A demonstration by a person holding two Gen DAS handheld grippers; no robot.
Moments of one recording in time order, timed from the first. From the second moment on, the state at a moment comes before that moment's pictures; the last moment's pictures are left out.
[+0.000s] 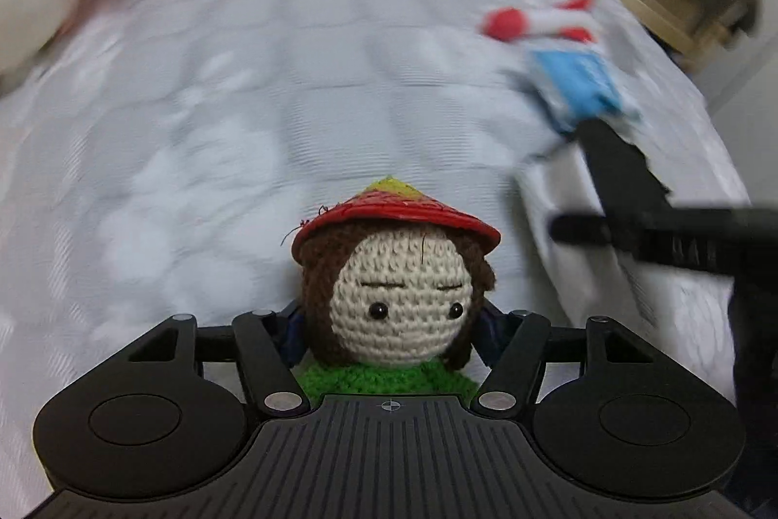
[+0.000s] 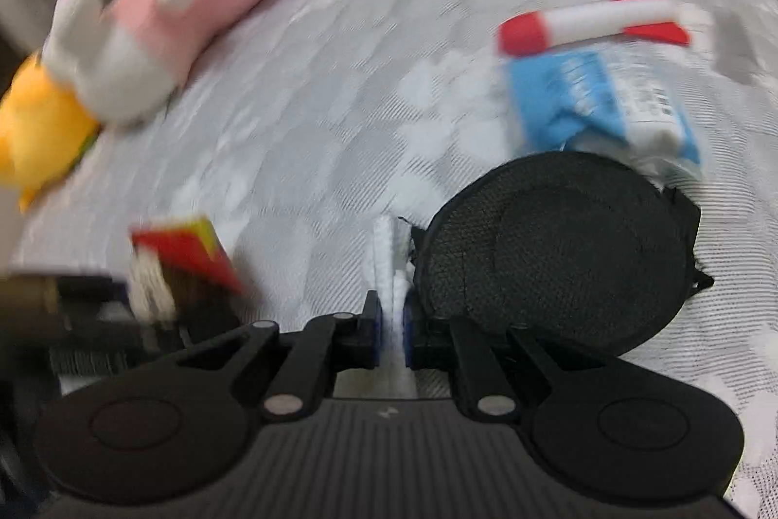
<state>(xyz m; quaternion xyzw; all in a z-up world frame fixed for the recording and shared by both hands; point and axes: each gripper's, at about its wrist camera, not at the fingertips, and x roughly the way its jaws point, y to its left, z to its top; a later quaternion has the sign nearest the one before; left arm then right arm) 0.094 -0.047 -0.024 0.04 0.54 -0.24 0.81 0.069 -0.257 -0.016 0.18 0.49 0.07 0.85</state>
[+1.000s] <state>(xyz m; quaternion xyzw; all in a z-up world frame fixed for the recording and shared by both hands) 0.039 0.005 0.042 -0.01 0.50 -0.15 0.85 0.044 -0.217 0.001 0.17 0.50 0.16 0.84</state>
